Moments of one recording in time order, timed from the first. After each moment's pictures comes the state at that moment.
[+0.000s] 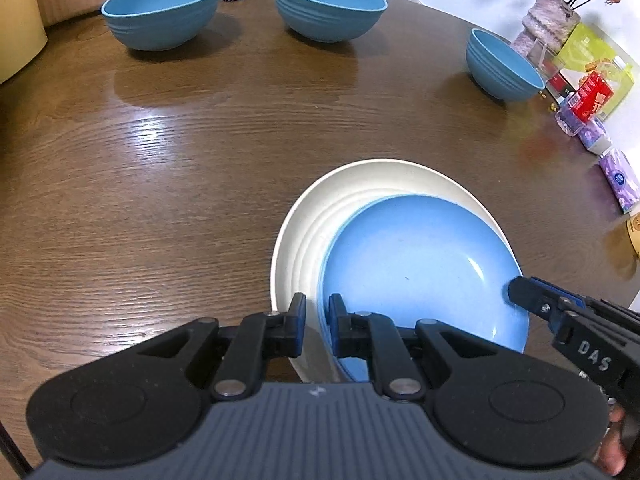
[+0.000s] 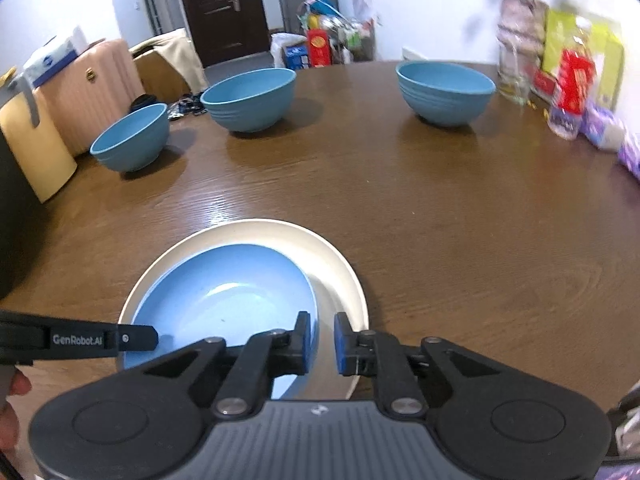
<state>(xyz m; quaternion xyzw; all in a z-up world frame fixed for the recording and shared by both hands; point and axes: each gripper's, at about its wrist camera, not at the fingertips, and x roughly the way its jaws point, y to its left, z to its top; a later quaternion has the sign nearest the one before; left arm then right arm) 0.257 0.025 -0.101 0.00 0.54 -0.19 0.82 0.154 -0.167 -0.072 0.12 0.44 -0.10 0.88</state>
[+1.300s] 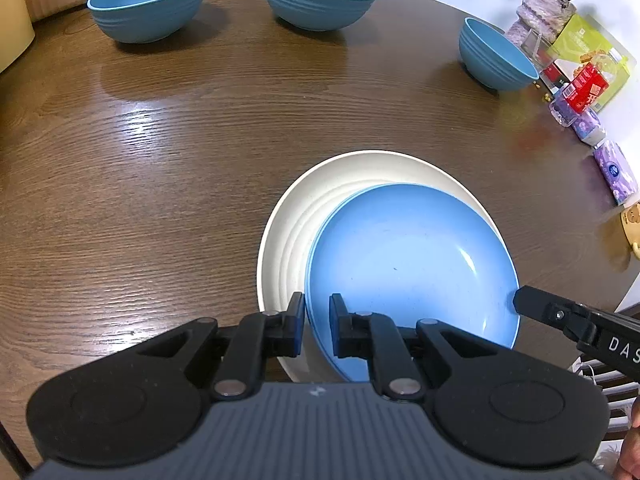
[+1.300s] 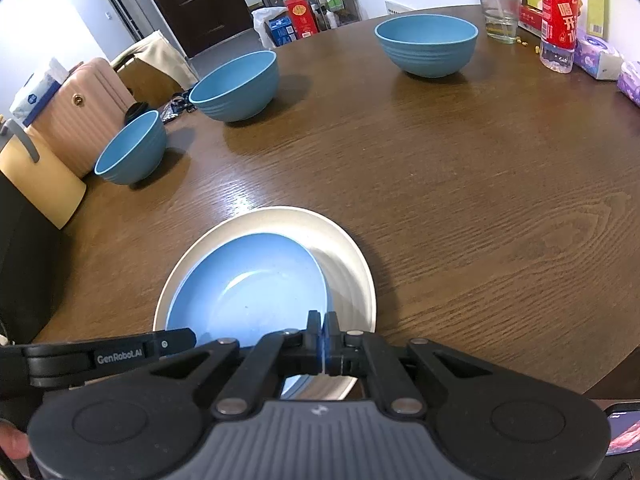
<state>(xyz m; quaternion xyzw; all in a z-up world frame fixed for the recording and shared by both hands) 0.261 0.022 -0.104 0.00 0.56 -0.20 0.81 0.152 -0.178 -0.063 0.20 0.47 -0.09 0.85</state>
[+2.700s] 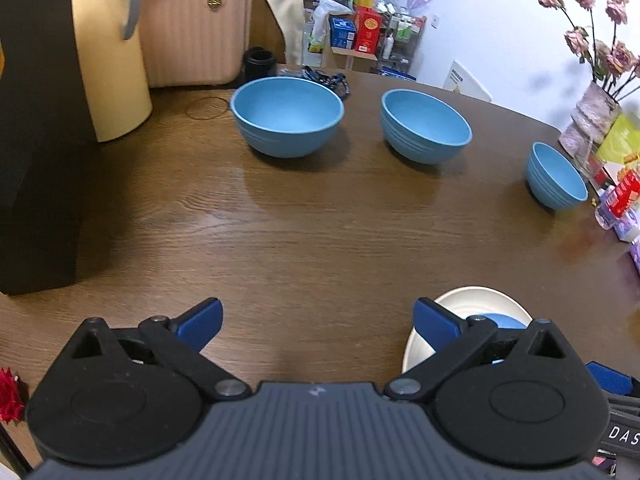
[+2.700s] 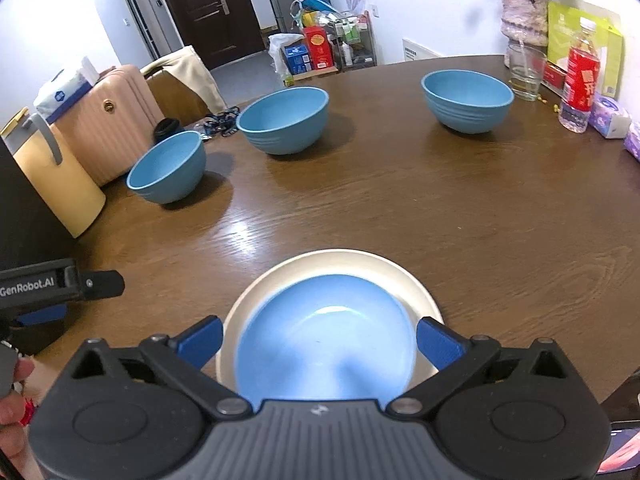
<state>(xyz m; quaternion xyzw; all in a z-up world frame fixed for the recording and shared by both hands) 0.283 0.119 -0.011 -0.02 0.47 -0.10 0.88 0.174 -0.111 -0.017 0.16 0.44 -0.10 0.88</state>
